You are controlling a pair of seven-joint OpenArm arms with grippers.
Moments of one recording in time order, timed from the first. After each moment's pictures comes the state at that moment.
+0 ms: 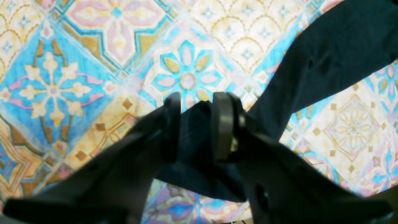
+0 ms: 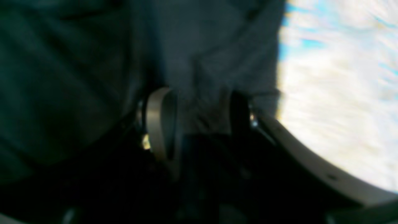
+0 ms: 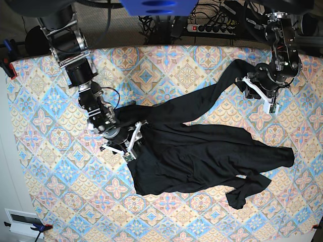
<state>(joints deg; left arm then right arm) 17.0 -19.6 -18.4 106.4 -31.2 -13.6 59.7 22.6 12.6 -26.4 57.3 12.8 14.9 -22.9</state>
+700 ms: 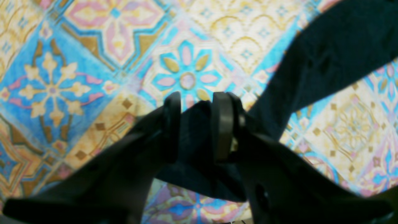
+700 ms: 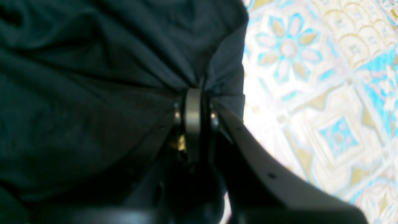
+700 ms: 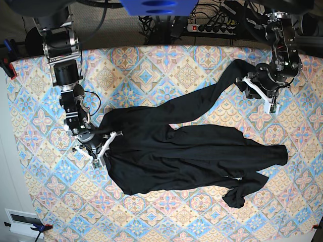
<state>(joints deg) 17.0 -19.6 -18.4 106.4 -31.2 -13.6 59.7 21.0 16.9 -13.7 57.9 12.7 15.2 -23.3</state>
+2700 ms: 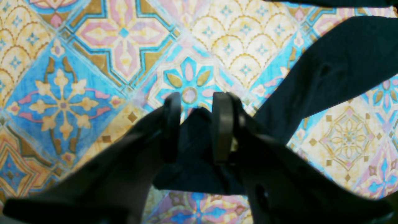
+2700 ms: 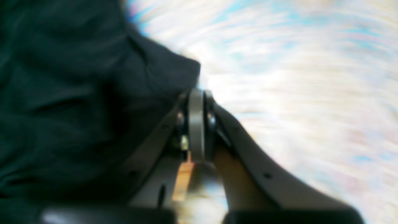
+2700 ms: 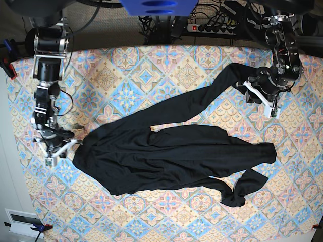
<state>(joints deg) 15.1 -19.7 -18.5 106.4 -31.3 -13.6 60.1 19.0 21.9 6.0 57.0 13.0 14.7 -23.0</state>
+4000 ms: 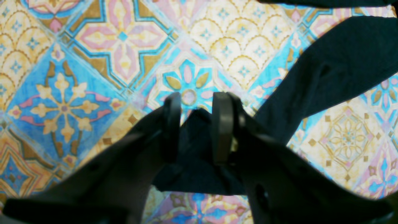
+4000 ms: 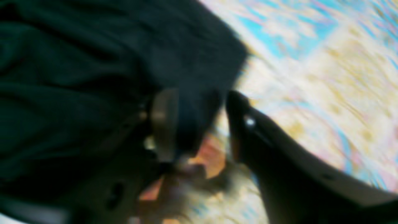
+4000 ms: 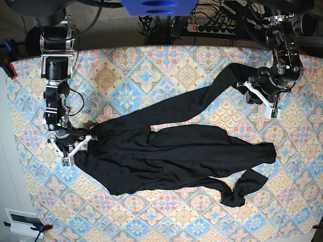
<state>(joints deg) 15.0 -19.8 -18.7 106.4 -31.3 -13.6 60.1 19.2 18.3 2.5 59.3 13.0 15.4 -27.2</state>
